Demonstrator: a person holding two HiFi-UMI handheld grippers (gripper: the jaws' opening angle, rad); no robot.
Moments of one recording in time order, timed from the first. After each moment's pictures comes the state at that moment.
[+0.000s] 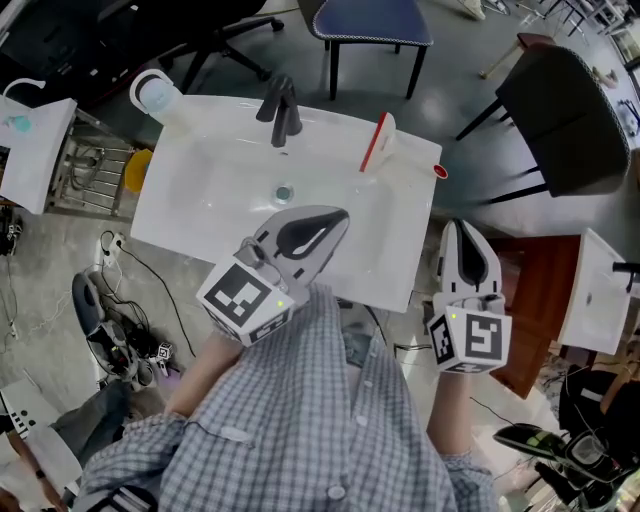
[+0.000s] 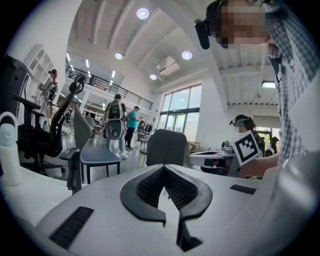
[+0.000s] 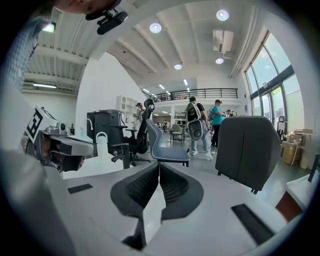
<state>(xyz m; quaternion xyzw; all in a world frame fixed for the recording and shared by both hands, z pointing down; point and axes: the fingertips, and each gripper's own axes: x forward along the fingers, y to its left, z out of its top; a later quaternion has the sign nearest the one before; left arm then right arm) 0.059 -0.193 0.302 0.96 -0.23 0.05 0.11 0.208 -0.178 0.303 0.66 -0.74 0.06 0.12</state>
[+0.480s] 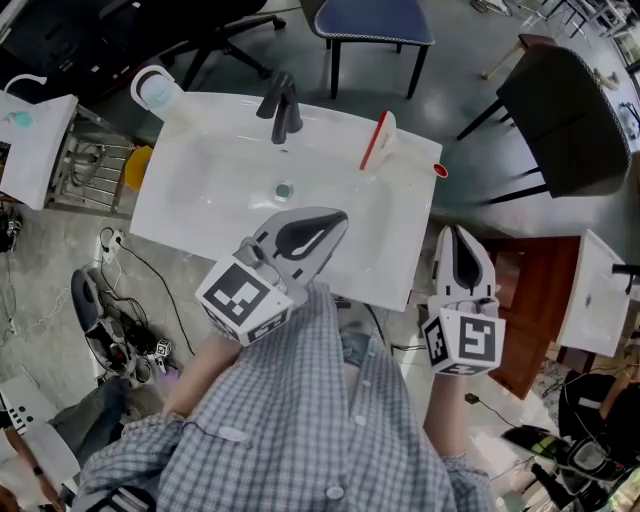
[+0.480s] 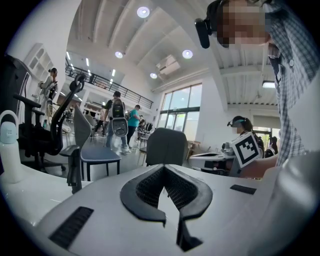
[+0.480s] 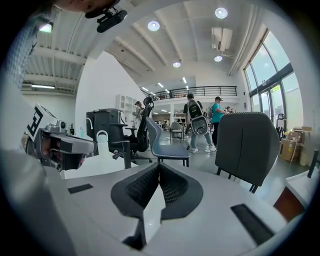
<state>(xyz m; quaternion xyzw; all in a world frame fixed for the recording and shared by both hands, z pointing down) 0.059 -0.187 0.307 0.96 -0.23 0.06 0.11 0.207 -0.169 0.316 0.66 -0.74 0.07 0.12</state>
